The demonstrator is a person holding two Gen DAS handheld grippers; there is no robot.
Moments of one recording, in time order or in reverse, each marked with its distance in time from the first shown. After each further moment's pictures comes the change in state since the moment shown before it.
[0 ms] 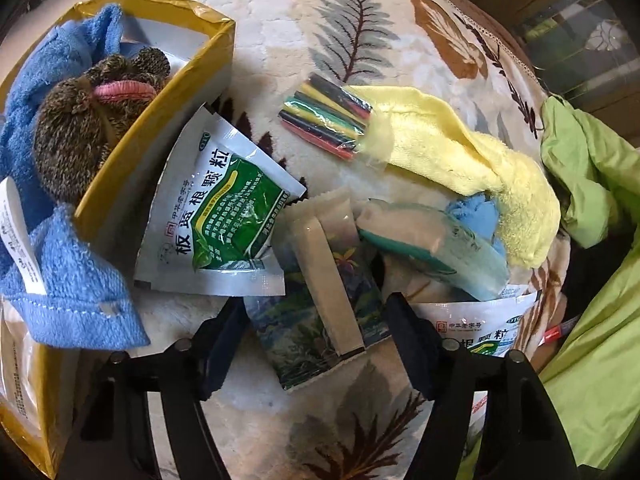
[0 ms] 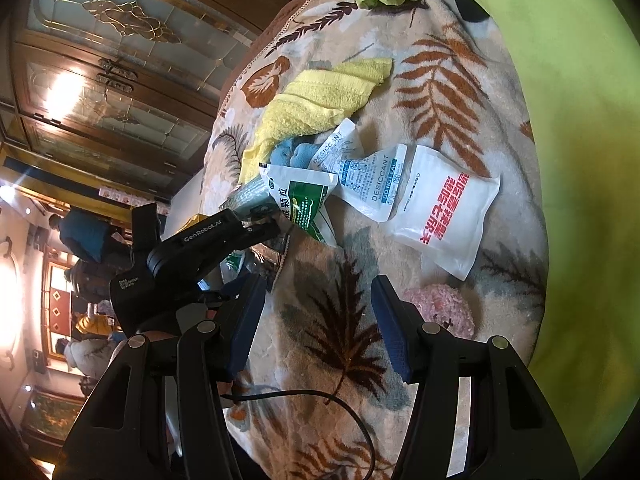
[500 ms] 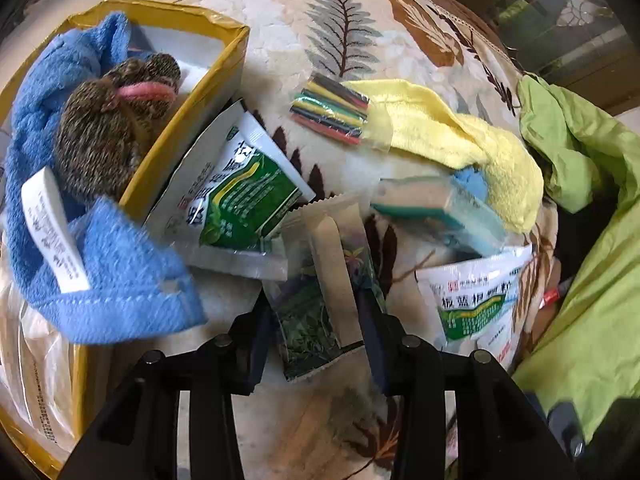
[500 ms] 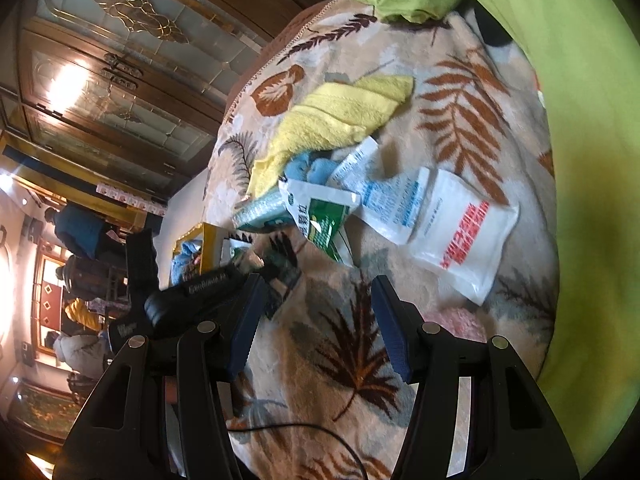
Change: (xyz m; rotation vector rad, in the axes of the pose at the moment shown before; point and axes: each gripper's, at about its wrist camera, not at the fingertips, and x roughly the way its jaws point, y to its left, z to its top) left arm -0.019 0.026 -0.014 0.108 0.014 -0.058; right arm 0.008 0.021 0.011 -0.046 -0.037 -0.015
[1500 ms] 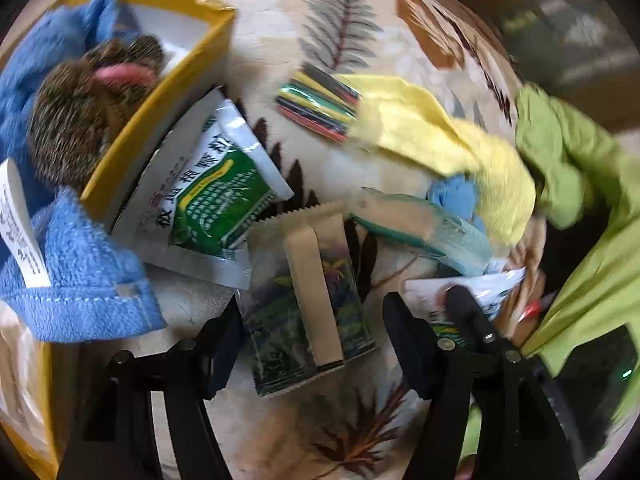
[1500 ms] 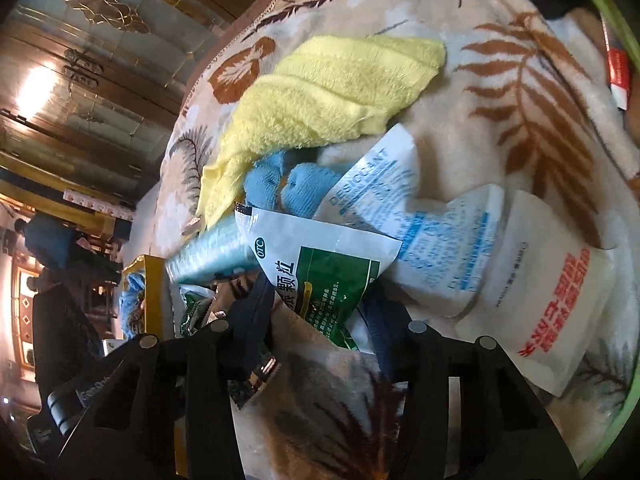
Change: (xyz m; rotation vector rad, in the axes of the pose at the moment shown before) left arm 0.009 -0.013 0.005 -0.051 0.027 -0.034; right arm 0.098 0.004 0.031 0.038 0.020 -0.109
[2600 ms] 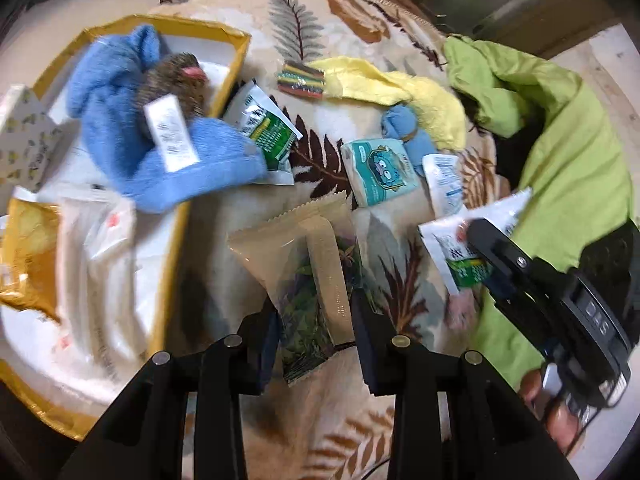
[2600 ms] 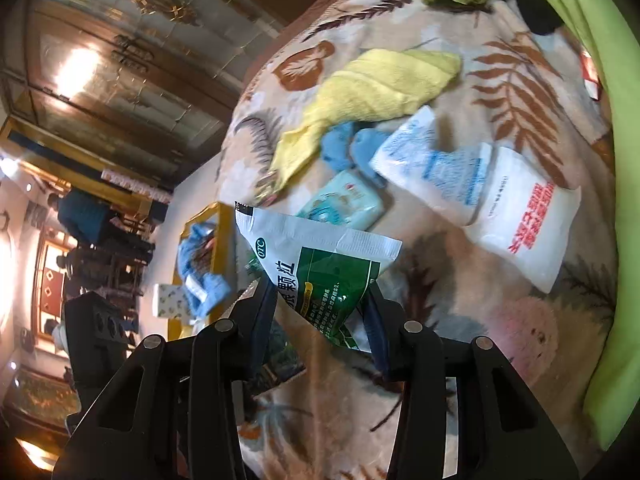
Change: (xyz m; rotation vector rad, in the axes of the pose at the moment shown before) left arm -0.084 0.039 -0.060 0.253 0.010 -0.090; right arm -0.068 0.023 -0.054 -0.089 0.005 0.130
